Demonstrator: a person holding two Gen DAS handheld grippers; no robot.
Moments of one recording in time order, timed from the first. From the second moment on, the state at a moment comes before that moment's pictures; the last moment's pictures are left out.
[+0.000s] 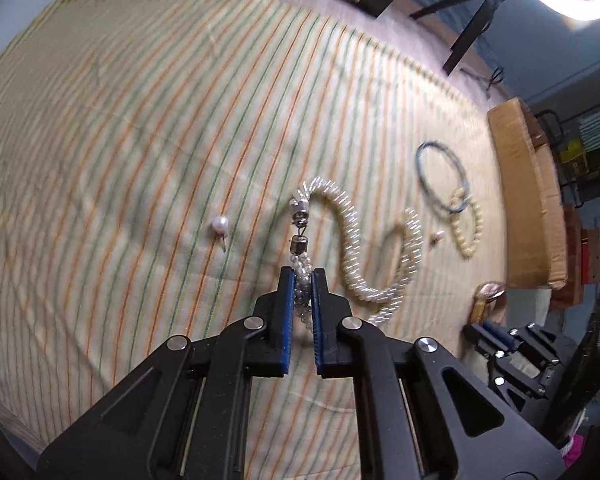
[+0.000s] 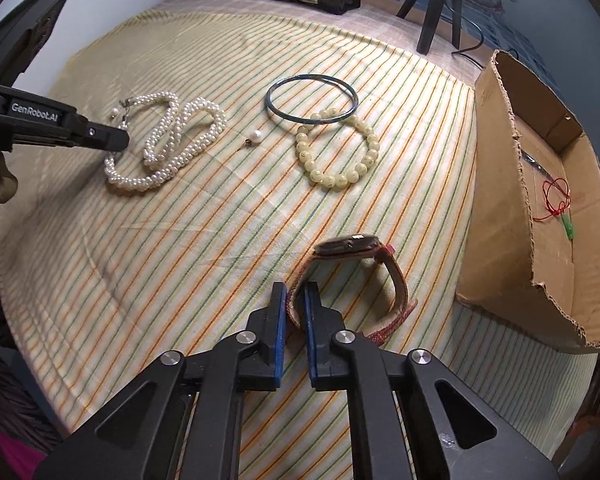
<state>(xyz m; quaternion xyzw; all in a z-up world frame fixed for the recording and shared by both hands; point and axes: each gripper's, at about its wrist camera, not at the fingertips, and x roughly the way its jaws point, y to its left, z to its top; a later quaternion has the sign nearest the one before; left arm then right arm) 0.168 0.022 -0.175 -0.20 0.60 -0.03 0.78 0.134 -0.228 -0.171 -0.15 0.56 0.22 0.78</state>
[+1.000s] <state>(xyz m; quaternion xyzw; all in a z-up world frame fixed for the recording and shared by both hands) 0.150 -0.005 -0.062 -0.19 0.46 -0.11 0.86 0.120 -0.264 -0.077 -0.05 0.48 0.24 0.84</state>
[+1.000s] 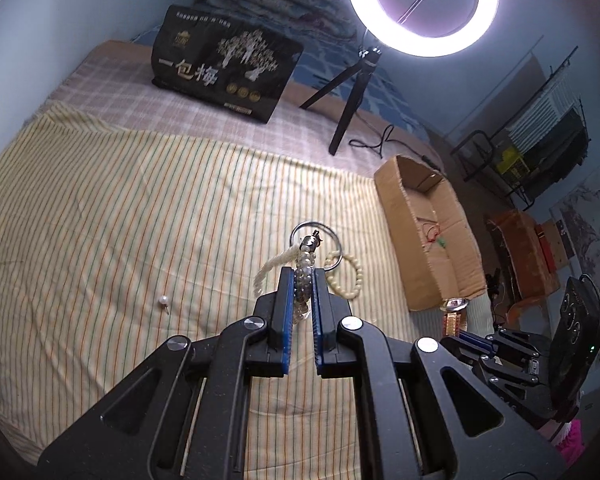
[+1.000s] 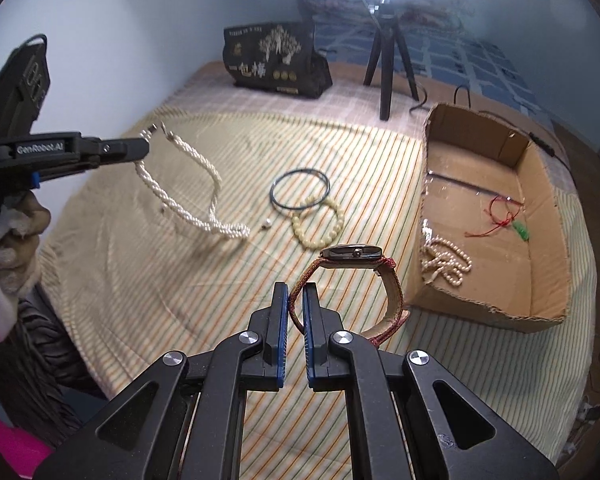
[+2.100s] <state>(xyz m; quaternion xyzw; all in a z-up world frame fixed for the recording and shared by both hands) 0.182 -0.062 0.019 -0.18 0.39 -0.19 0.88 0.126 -0.346 -0.034 0.00 0.43 0.16 0.89</state>
